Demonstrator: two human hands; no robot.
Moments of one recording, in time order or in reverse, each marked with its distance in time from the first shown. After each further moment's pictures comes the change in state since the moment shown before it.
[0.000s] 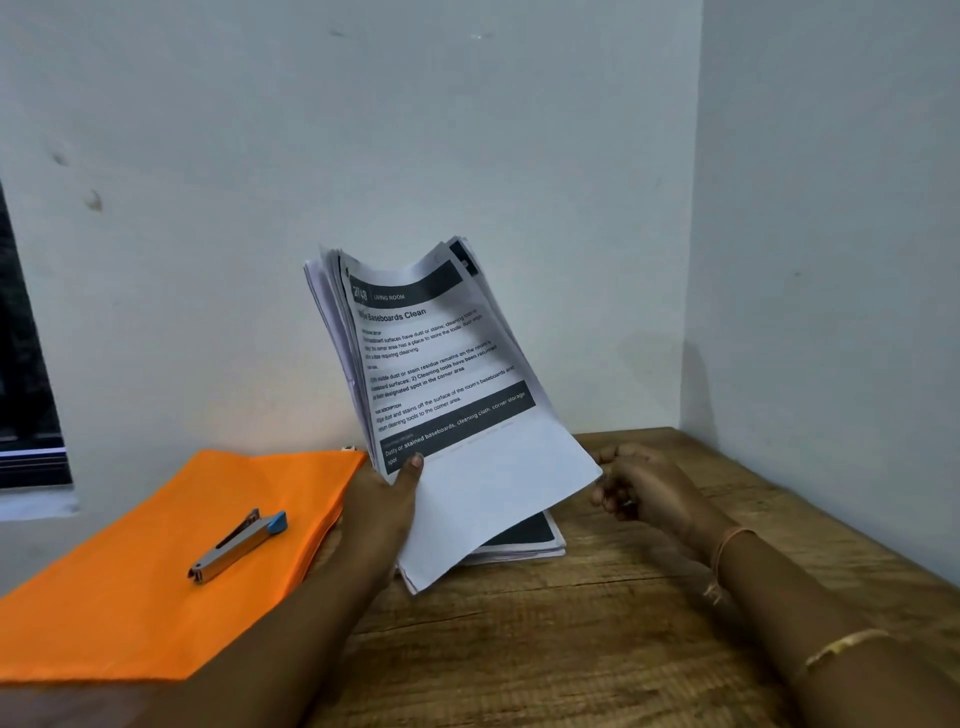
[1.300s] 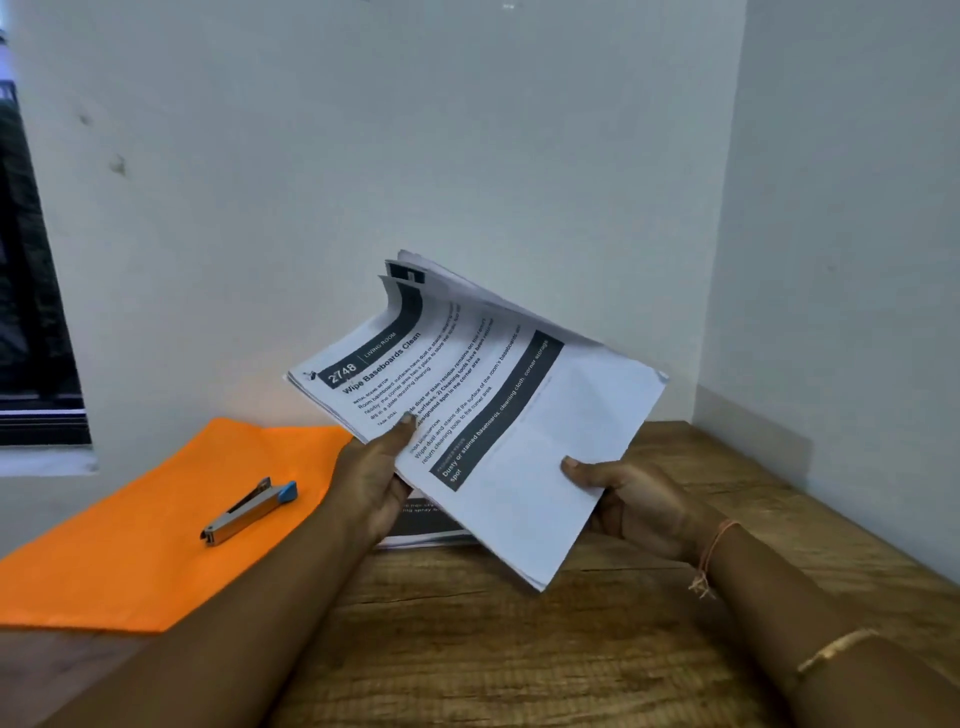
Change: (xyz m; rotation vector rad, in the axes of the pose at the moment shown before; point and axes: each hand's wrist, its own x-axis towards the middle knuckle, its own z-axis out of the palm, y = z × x) left_hand 0.013 0.009 -0.011 -0.601 -0.113 -0.243; right_hand -0.017 -0.009 0.029 0.391 -0.303 0.086
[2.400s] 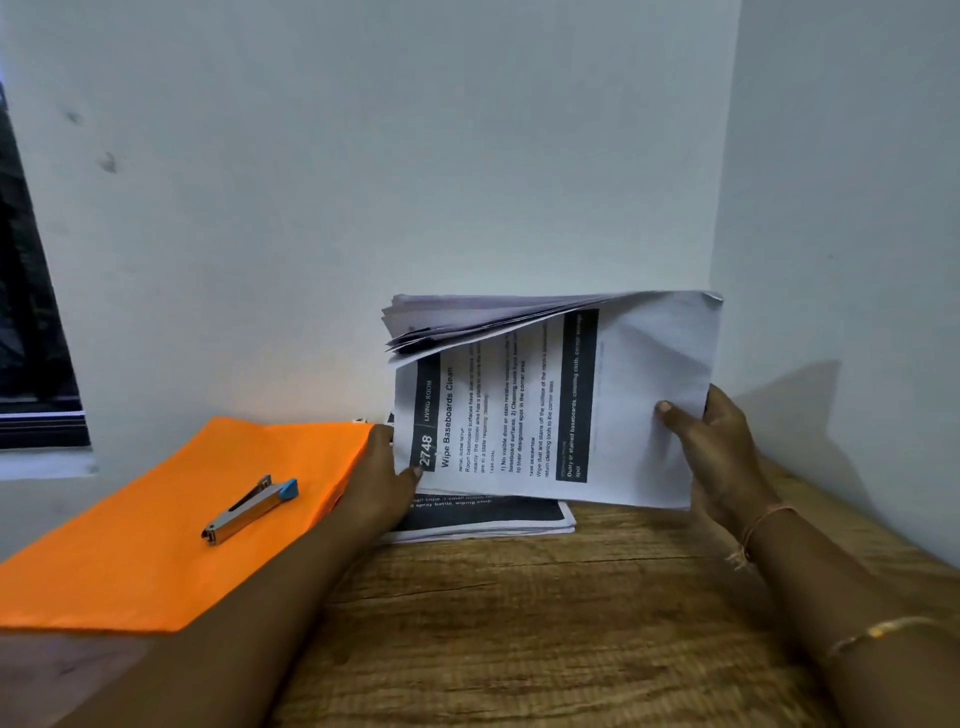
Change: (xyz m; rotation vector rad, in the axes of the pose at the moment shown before) left_hand 0.005 -0.012 -0.021 1.114 -0.076 0.262; right_hand 0.006 -0.015 -0.048 -0.245 0.605 -0.490
